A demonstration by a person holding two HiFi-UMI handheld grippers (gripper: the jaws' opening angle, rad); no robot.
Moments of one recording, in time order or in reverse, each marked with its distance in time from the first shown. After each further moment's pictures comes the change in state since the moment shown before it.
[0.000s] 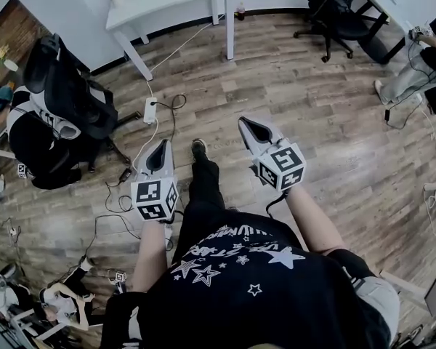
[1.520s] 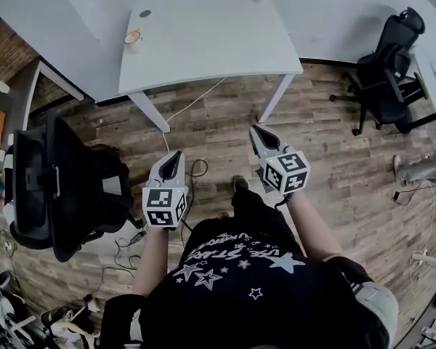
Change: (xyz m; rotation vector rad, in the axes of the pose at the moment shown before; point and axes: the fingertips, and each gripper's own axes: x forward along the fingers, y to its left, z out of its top) left arm 0.444 0.290 0.117 -0.068 0.094 -0.021; right arm 0.531 -0.229 0.099 0.062 0.140 -0.013
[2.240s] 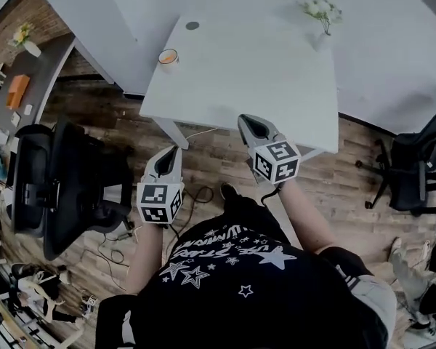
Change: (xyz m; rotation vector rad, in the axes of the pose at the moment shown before) left arm 0.130 0.117 0.088 -0.078 -0.036 0.296; right arm 0.255 -0.032 0.106 -0.093 0.011 0.364
